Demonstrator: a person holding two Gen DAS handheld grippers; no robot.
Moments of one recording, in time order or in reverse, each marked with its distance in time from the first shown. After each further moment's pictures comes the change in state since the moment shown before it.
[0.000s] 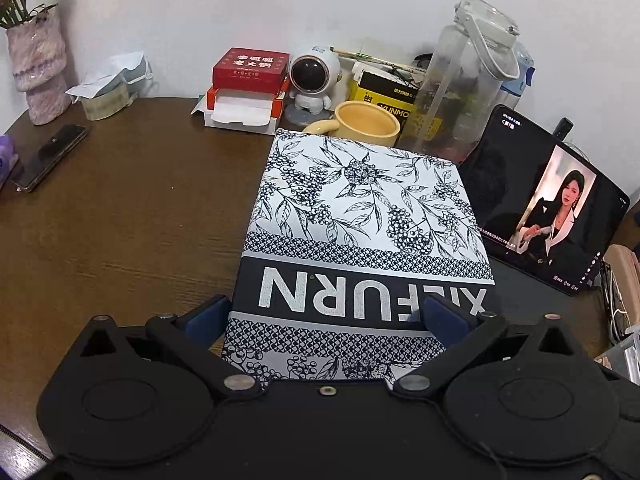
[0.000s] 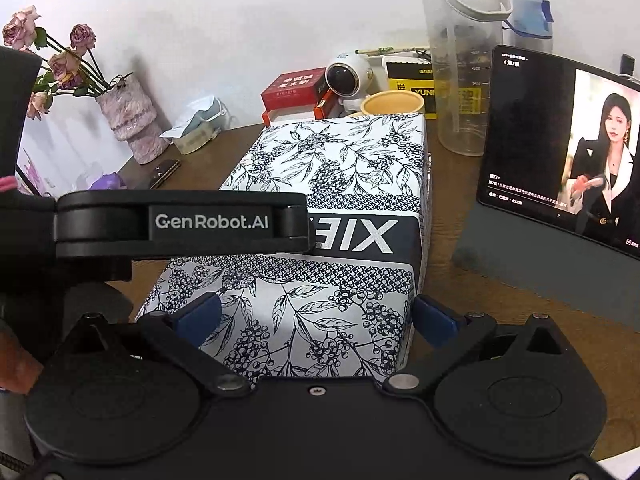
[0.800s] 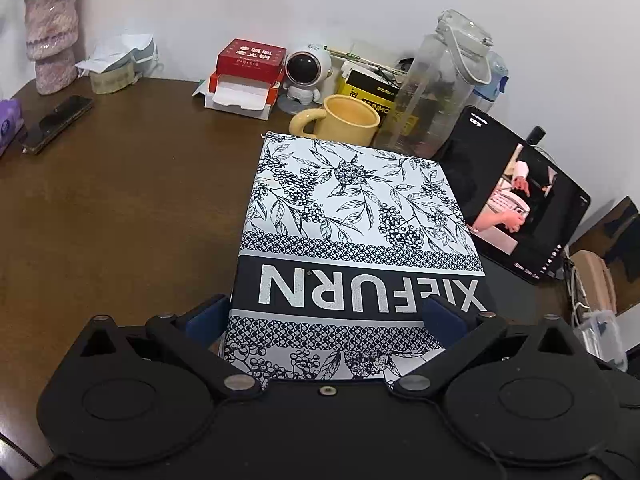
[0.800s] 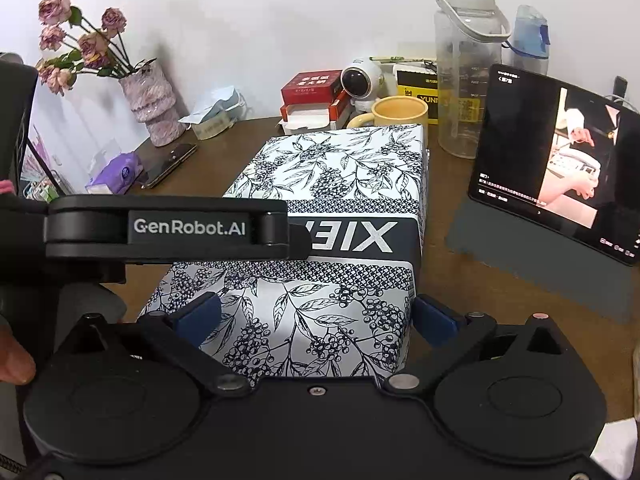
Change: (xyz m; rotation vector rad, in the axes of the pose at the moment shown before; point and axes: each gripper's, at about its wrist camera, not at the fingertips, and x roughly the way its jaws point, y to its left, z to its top) left arm -0.044 0.009 -0.030 -0.059 -0.002 -0.075; right arm -0.045 0.013 -0.017 -0.065 0.001 -0.009
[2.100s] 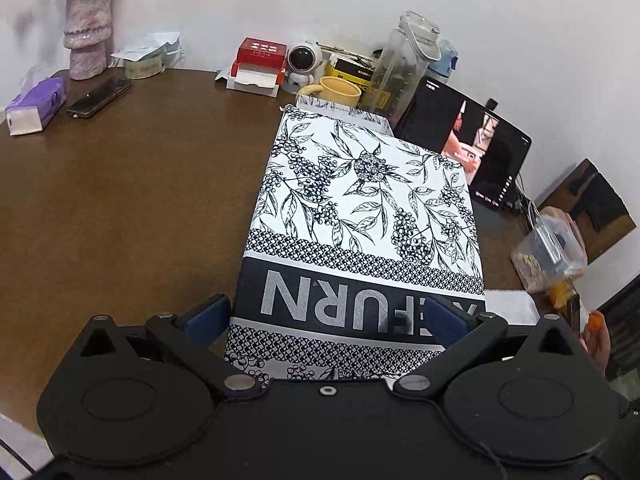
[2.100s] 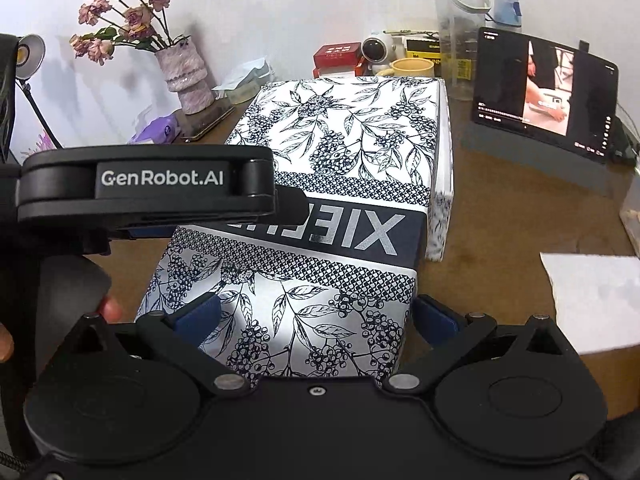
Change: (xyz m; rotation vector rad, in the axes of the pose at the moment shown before) left arm -0.130 0.045 -0.118 0.059 -0.029 -0.064; right arm -0.099 0.104 -0.135 0.044 0.007 -0.031
